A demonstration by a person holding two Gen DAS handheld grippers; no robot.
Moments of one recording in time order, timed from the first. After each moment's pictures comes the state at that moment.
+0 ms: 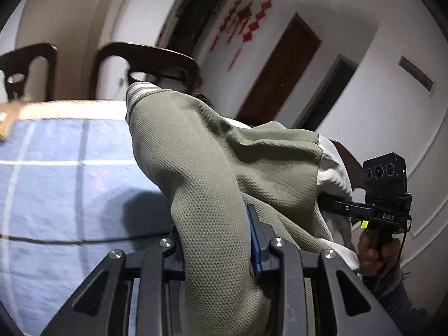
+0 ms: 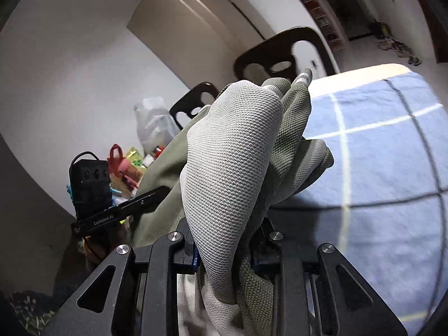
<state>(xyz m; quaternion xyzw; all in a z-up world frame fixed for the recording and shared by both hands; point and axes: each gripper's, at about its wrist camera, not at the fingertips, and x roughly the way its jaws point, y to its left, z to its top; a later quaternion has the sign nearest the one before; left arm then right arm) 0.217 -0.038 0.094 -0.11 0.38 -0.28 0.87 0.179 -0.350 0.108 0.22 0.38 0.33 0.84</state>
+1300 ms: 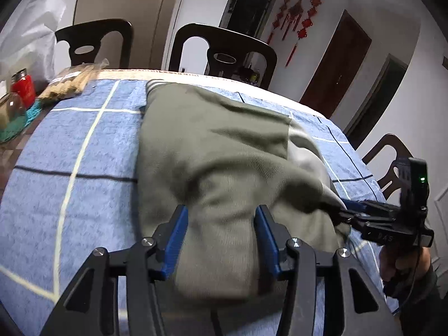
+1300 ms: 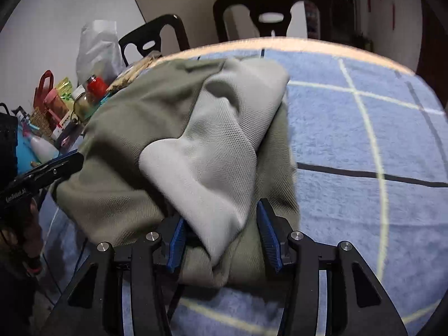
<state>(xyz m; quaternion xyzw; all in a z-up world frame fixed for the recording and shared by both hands) 0.188 0.050 0.022 -0.09 0.41 -0.15 0.90 0.160 -0.257 0.019 0.01 0.45 0.18 0.87</state>
